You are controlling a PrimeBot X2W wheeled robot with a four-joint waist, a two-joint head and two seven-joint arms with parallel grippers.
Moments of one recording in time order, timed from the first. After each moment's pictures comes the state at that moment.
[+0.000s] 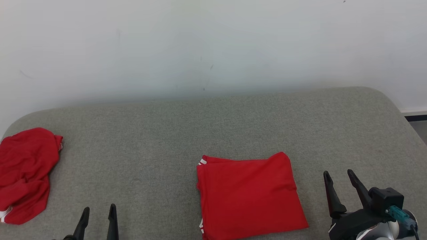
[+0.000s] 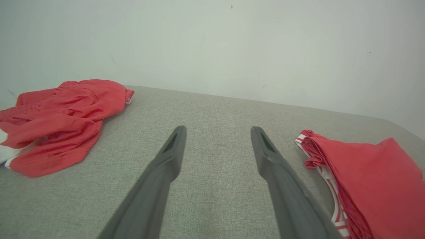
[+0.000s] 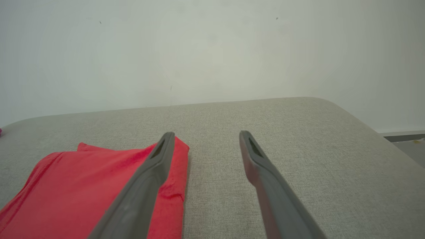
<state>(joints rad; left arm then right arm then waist) 0.05 0.05 0.09 0.22 -0.18 -0.12 -0.26 -0.16 -0.19 0.08 0.42 0.27 0.13 -0.19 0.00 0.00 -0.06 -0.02</state>
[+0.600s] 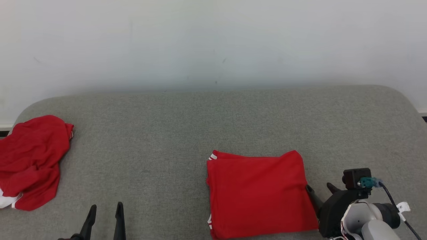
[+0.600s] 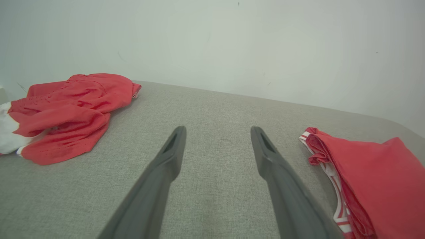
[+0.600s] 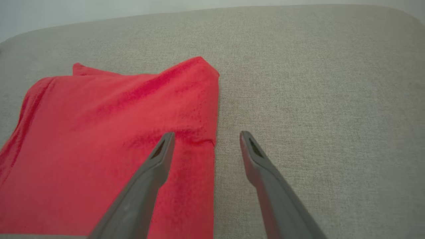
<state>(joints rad) 0.05 0.05 0.05 0.19 -0.19 -0.10 -0.26 -0.25 -0.19 0.15 0.48 0.33 0.13 0.25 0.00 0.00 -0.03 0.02</state>
